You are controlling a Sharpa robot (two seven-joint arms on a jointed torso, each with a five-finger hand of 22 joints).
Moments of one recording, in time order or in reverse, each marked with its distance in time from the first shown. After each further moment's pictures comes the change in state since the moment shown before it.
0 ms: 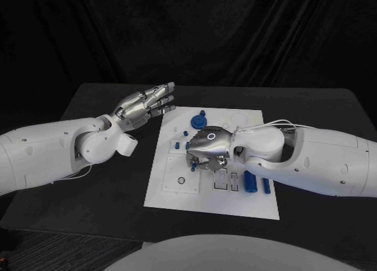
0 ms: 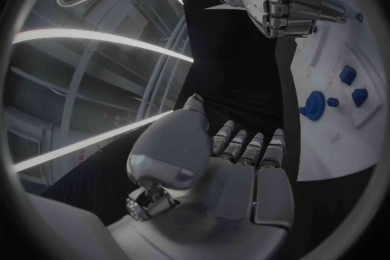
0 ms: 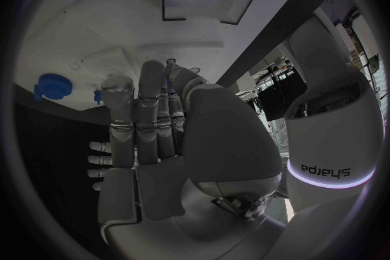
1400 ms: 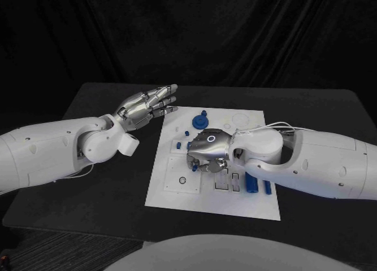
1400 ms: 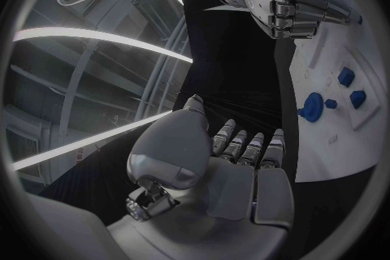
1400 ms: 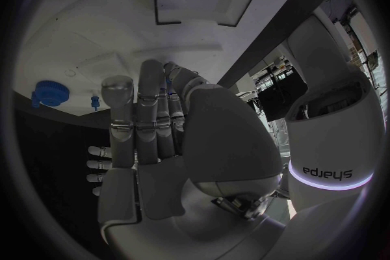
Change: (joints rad) left arm -0.002 0.003 0.000 -0.007 0.000 0.014 -0.008; left_hand -0.008 0.008 -0.006 0.006 0.004 0.030 0.030 0.008 0.004 0.000 -0.007 0.000 0.001 0.004 0.004 0.000 0.000 0.000 0.000 0.000 0.000 0.005; right arm -0.013 0.014 0.000 -0.011 0.000 0.019 -0.004; right_hand 0.002 -0.003 -0.001 -0.001 -0.001 -0.004 0.004 -0.011 0.030 -0.004 0.004 -0.004 -0.001 -0.007 0.007 -0.015 -0.012 0.000 -0.004 0.004 -0.016 -0.005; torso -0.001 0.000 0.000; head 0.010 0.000
